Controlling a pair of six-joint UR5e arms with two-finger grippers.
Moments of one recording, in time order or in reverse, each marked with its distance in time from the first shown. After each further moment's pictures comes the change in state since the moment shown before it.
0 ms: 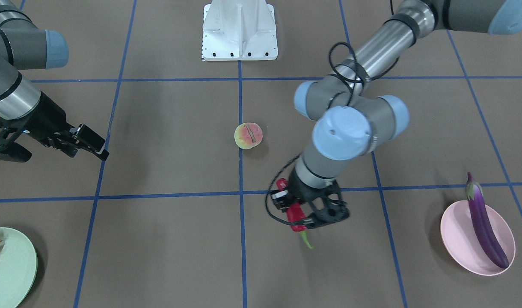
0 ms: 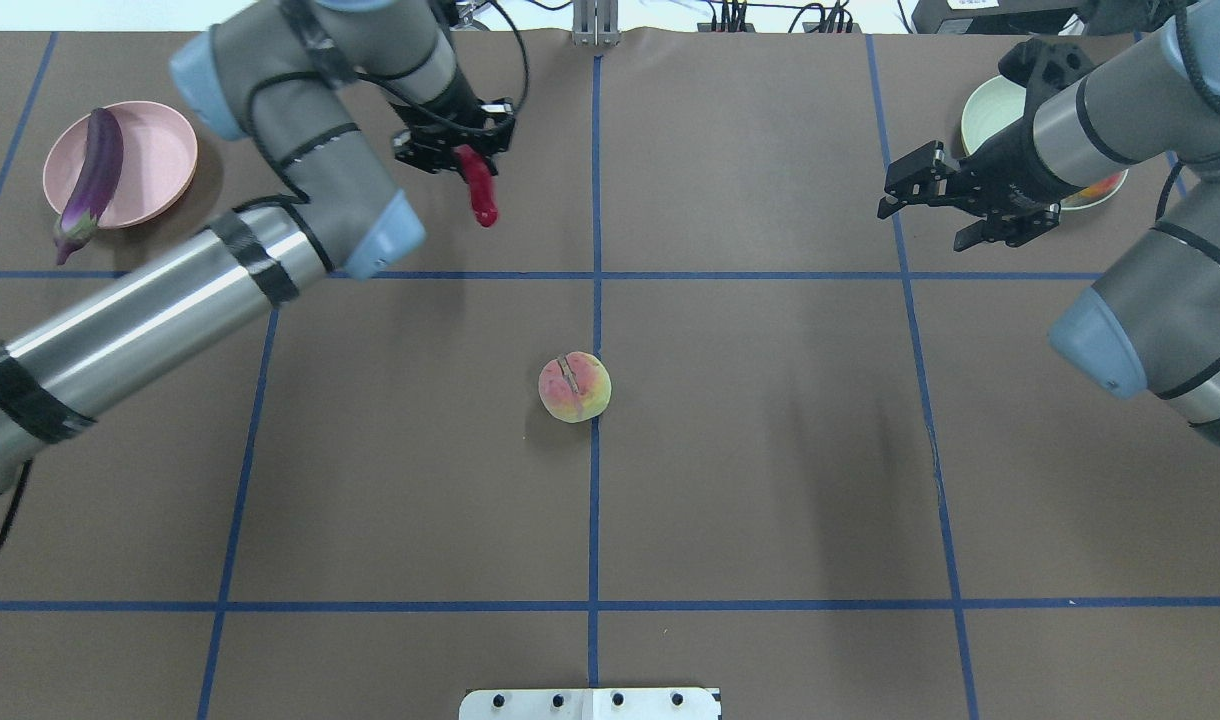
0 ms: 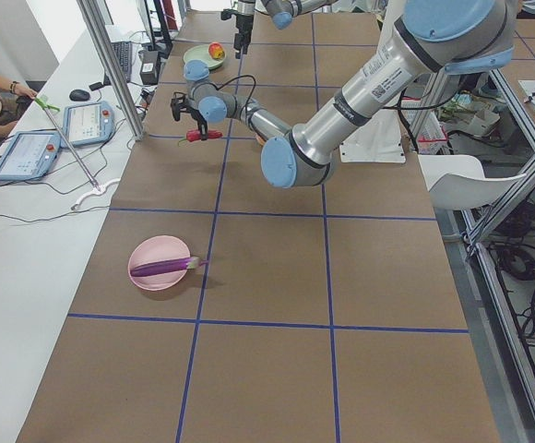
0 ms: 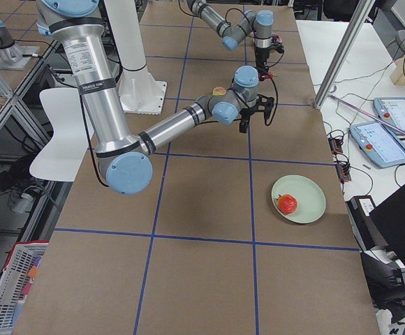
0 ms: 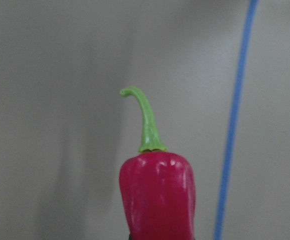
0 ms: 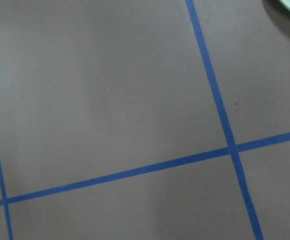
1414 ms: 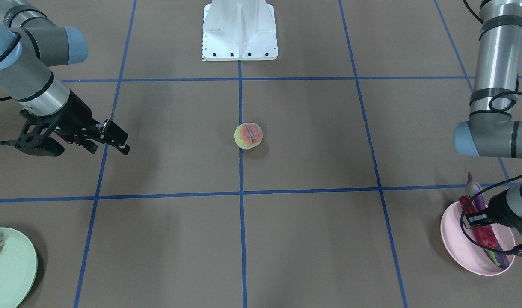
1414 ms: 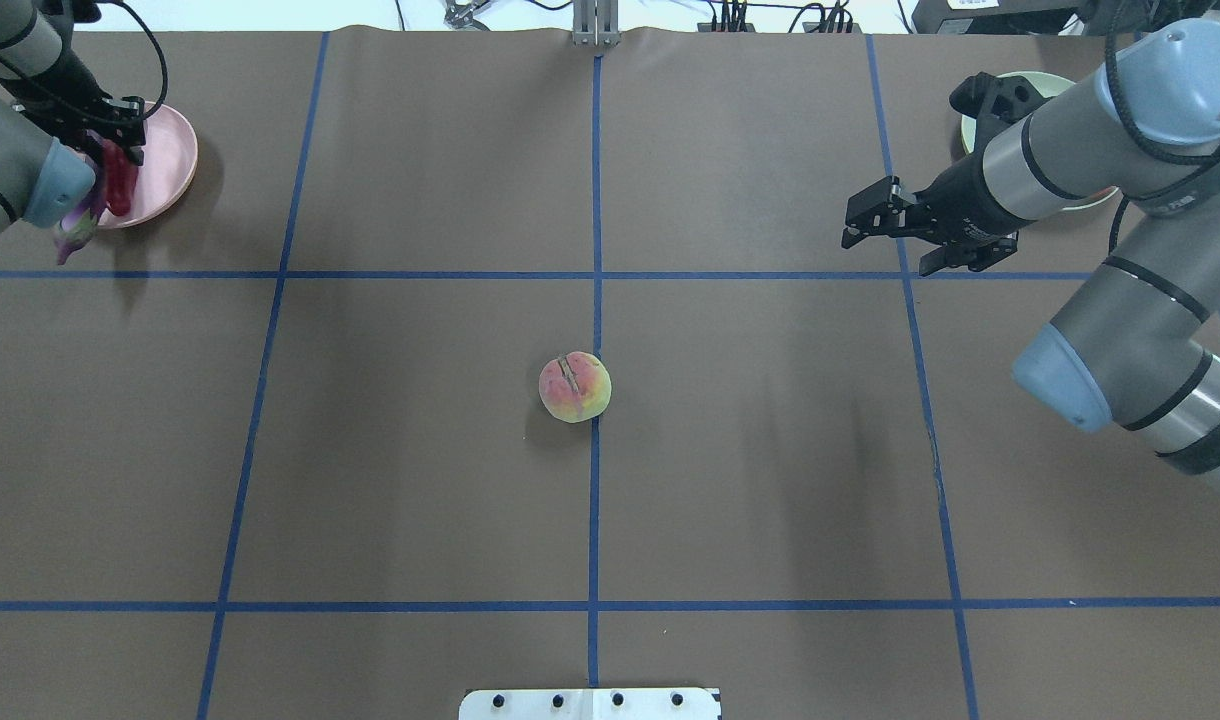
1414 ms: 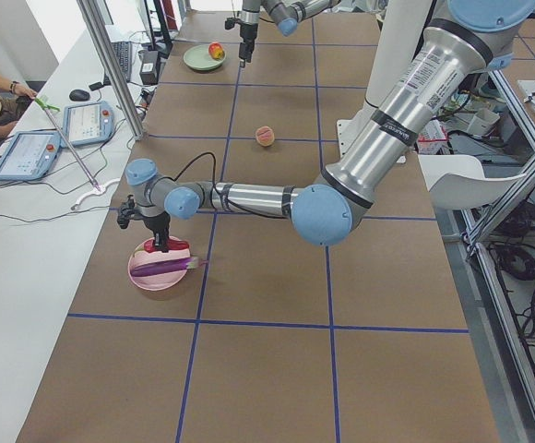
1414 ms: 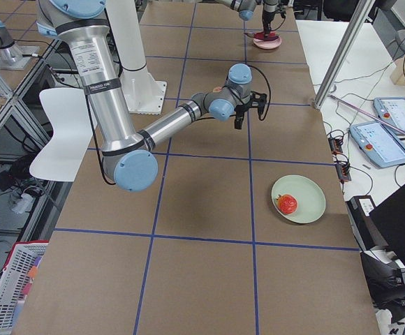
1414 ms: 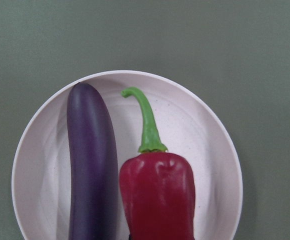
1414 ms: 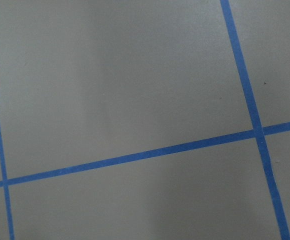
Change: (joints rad) left arm -0.267 0.251 0.158 0.034 -0.020 0.551; right arm -0.071 0.012 0.009 0.001 -0.038 0.016
